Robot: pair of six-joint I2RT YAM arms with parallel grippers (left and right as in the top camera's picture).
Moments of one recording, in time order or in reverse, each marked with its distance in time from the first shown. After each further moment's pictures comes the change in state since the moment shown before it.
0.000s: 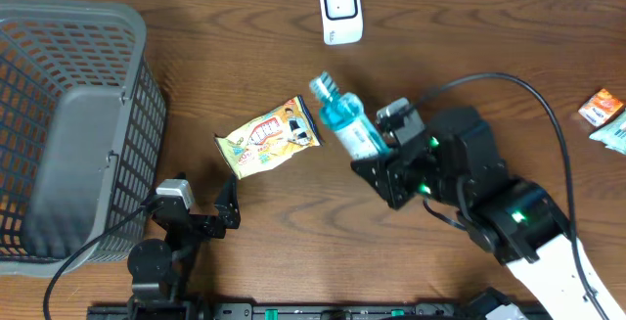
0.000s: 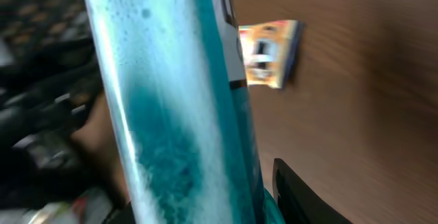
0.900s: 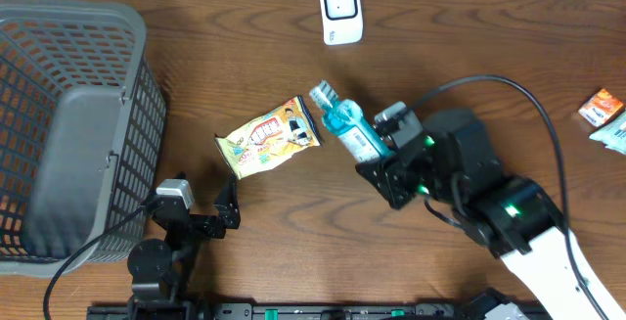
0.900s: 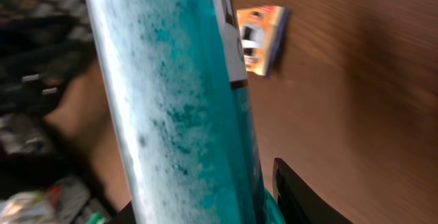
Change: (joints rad) left arm 0.000 0.000 0.000 0.000 0.000 0.000; right arm 0.000 0.042 0.000 -0.033 0.087 -0.068
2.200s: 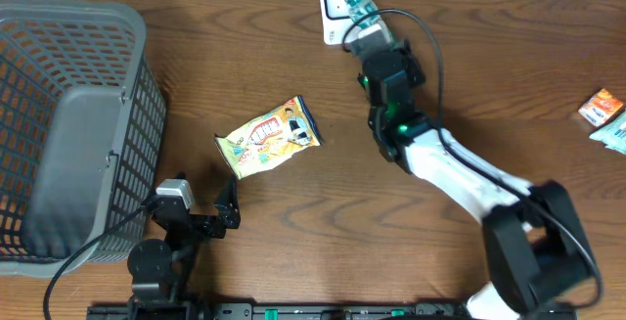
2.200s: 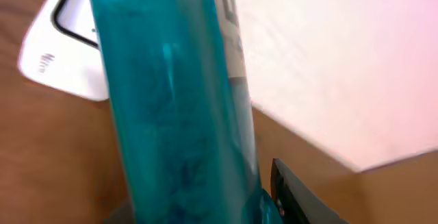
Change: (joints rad) left arm 0.000 0.000 0.000 0.000 0.000 0.000; right arm -0.035 0.679 0.011 1.082 0.943 -0.559
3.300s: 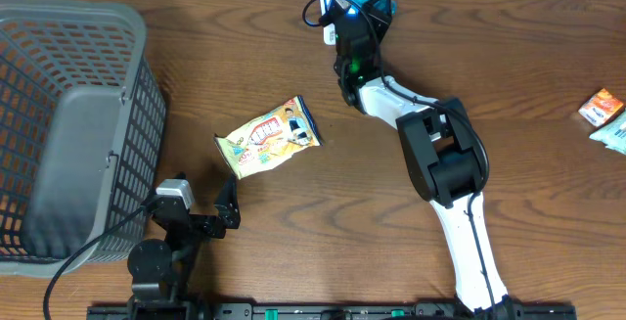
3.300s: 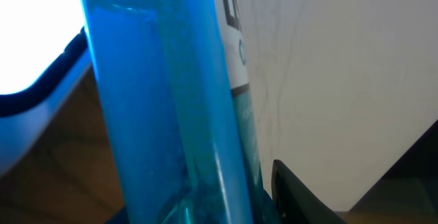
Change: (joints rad) left arm 0.000 0.000 0.000 0.000 0.000 0.000; right arm -0.068 0.722 0.661 0.286 0.204 -0.782
